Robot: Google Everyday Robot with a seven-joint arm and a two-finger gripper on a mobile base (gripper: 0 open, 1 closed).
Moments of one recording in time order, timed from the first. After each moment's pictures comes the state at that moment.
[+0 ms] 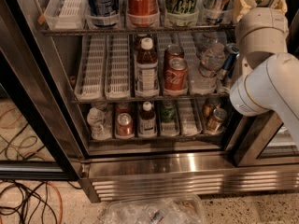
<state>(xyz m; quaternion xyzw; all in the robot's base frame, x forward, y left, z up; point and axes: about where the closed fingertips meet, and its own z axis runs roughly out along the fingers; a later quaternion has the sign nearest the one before) 0.647 -0.277 1.066 0.09 0.58 -0.07 0.80</state>
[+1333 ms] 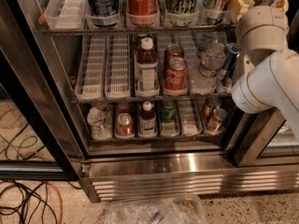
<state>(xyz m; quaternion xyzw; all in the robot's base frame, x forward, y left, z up) 0.653 -0.278 1.066 0.08 0.59 -0.07 0.80</state>
